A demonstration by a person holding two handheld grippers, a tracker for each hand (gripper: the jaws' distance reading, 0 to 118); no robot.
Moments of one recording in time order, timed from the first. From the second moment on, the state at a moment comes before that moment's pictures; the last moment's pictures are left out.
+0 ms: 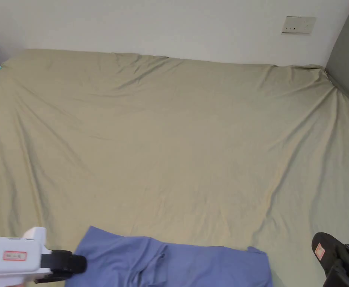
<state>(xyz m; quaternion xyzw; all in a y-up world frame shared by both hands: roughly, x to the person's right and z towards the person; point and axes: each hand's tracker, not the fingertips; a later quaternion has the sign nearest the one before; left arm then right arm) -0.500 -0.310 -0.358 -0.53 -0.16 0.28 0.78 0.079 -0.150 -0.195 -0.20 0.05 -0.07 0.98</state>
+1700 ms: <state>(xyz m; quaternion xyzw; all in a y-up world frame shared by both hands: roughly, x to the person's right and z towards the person) -0.130 -0.355 -0.304 -0.37 -0.28 -0.05 0.89 0.117 -0.161 -0.179 -0.22 0.02 -0.10 0.97</state>
